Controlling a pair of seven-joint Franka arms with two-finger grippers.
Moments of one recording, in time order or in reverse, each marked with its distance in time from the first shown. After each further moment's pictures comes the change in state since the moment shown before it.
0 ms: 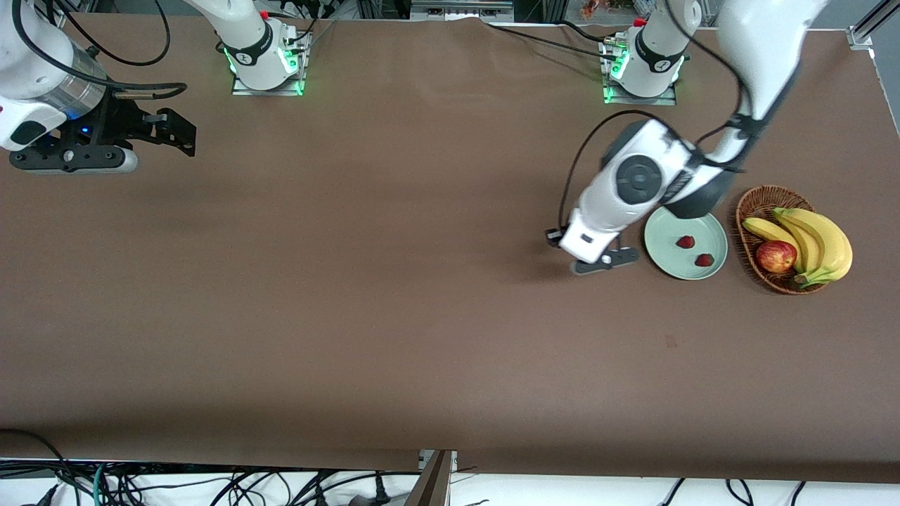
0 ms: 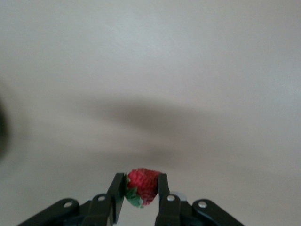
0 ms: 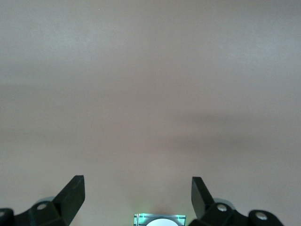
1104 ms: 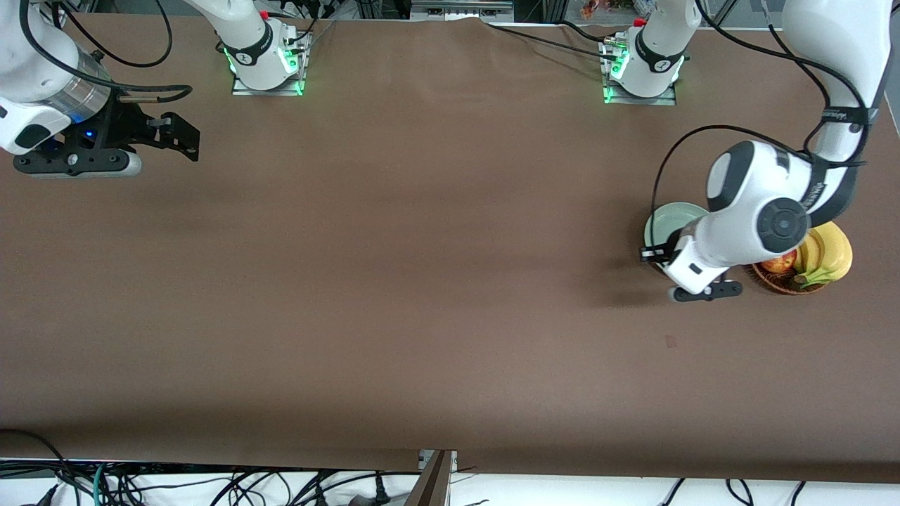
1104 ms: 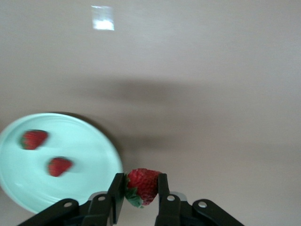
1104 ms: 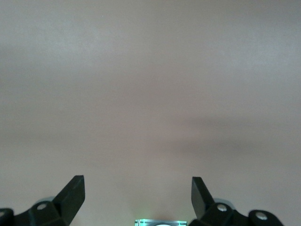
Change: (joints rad) left arm -0.169 -0.091 0.482 0.096 -0.200 -0.167 0.570; right arm 0.002 0.006 0.003 0.003 0.000 0.026 0.000
